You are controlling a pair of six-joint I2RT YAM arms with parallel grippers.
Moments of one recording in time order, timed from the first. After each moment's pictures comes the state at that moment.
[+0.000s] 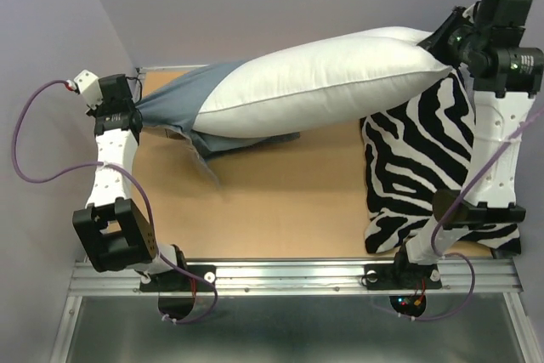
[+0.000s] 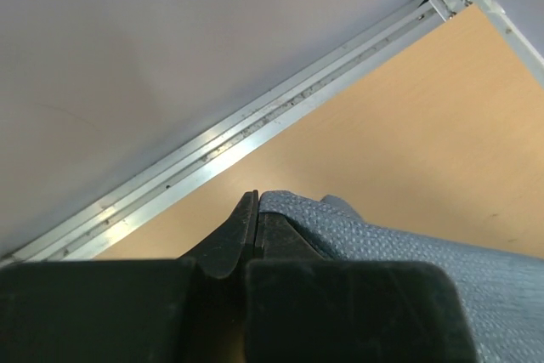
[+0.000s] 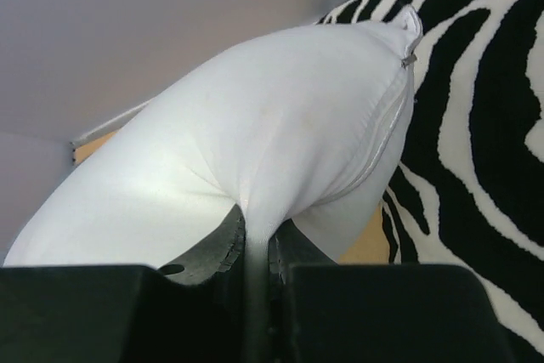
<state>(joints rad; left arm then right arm) 0.24 1.40 1.25 -0.43 -0.57 -0.48 -0.05 1.70 2.46 -1.20 -0.04 0.49</state>
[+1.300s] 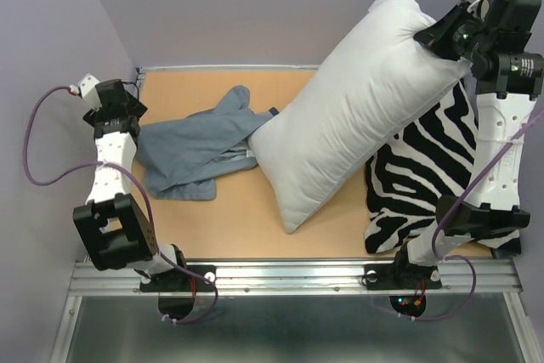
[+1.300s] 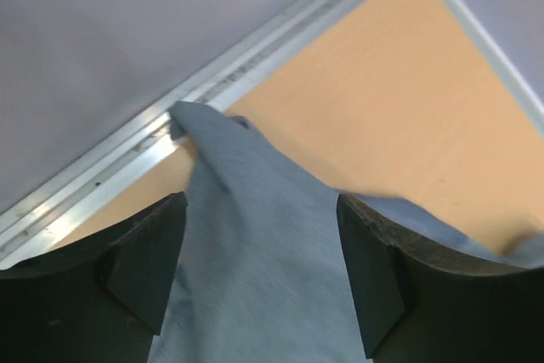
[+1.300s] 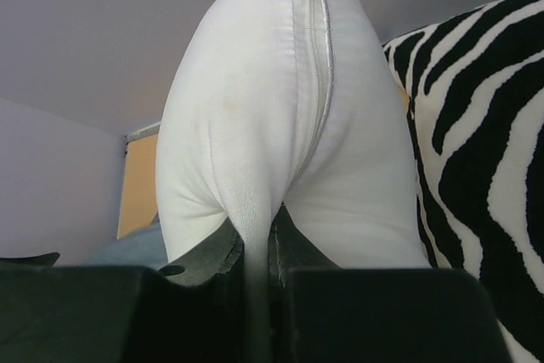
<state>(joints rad) 0.29 1.45 1.17 -0.32 -0.34 -0.53 -0.11 1.61 2.29 -0.97 -0.30 0.51</state>
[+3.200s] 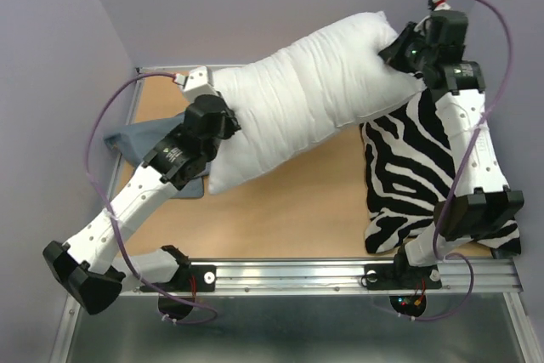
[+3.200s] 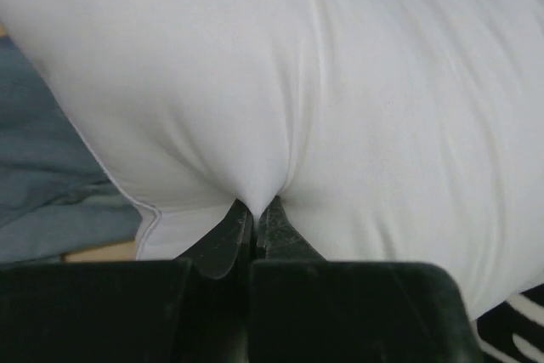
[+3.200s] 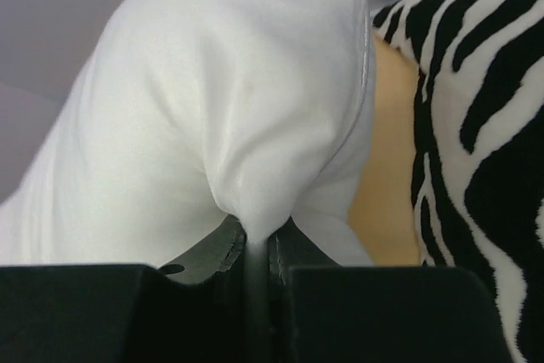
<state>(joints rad) -0.72 1.15 1.24 -0.49 -0.52 -0.64 0.03 1.58 1.92 -0.68 -0.16 0.47</state>
